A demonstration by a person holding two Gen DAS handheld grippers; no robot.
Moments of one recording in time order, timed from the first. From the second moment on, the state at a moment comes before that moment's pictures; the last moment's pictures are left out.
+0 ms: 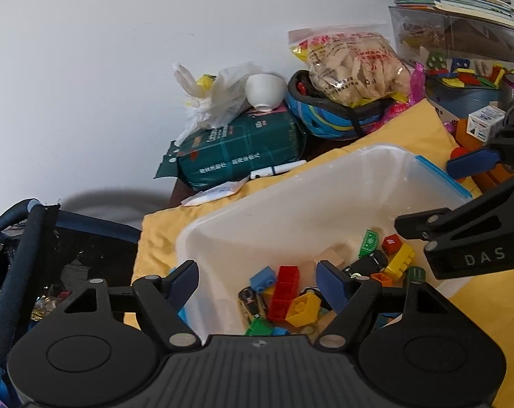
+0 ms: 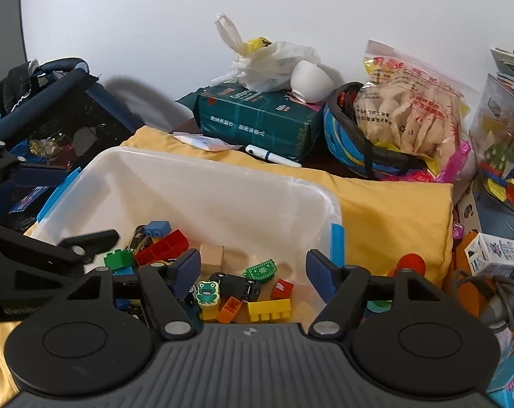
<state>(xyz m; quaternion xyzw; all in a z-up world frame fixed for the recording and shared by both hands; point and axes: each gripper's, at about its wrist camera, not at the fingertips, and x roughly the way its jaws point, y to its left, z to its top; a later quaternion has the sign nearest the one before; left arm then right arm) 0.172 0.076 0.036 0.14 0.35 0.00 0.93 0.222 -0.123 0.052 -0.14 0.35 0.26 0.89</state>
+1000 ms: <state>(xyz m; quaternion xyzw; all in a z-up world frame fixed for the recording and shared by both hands) 0.200 0.089 0.031 0.10 0.46 -0.01 0.88 0.230 -0.110 0.044 -0.25 0.43 0.26 0.83</state>
